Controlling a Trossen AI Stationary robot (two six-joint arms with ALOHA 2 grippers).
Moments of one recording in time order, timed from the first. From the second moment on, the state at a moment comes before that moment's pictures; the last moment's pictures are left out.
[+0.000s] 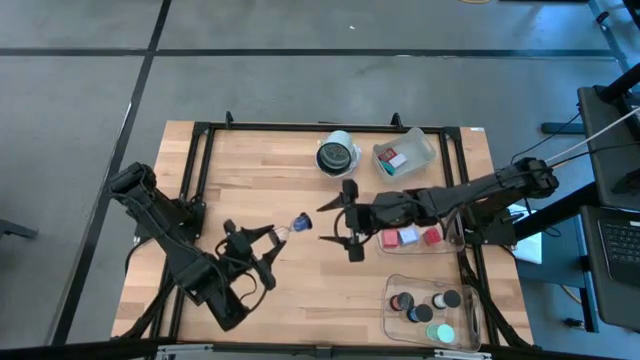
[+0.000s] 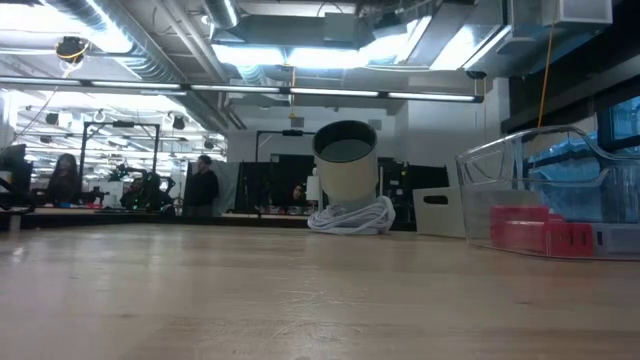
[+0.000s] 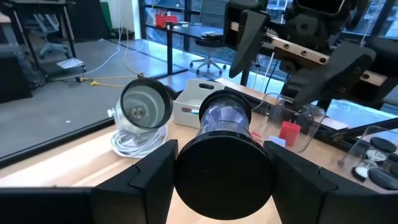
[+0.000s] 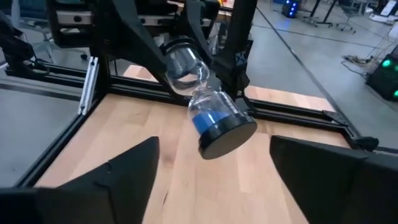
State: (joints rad) left arm -0.80 1.60 1.37 -1.08 -1.40 -1.44; right arm 0.28 1.48 1.16 0.03 0.20 -0.08
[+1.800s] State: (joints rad) left arm -0.69 1.58 1.37 -0.08 -1.23 -0.14; right arm 0.26 1.43 1.16 0.01 -0.02 0.08
